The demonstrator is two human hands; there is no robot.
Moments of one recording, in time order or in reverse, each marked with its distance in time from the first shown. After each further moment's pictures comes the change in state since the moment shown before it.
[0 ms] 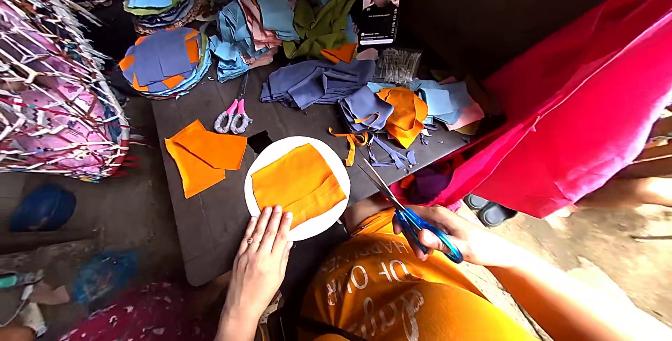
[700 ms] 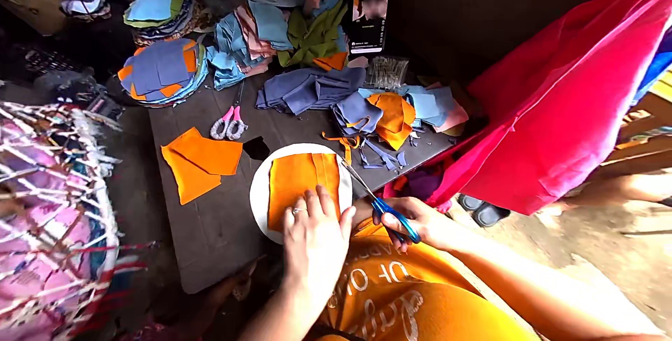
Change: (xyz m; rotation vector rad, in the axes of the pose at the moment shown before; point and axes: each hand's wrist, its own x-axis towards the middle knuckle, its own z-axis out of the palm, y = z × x) left_hand 0.100 0.091 -0.026 0.059 -0.086 -0.222; right_hand 0.023 -0.009 0.012 0.066 0.110 0.237
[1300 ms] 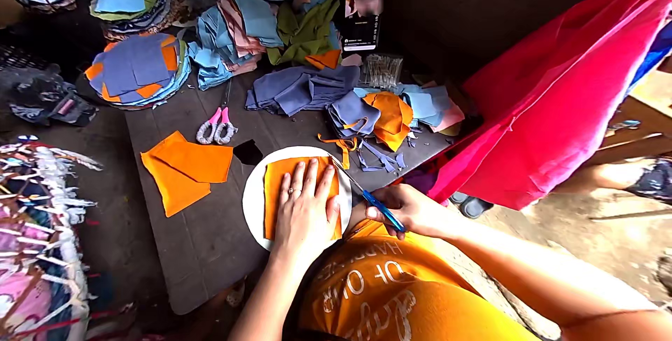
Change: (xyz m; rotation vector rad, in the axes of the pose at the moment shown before) left_hand 0.027 -0.038 0.048 -0.251 -0.240 0.126; right_hand 0.021 -0.024 -0.005 -0.140 0.079 0.089
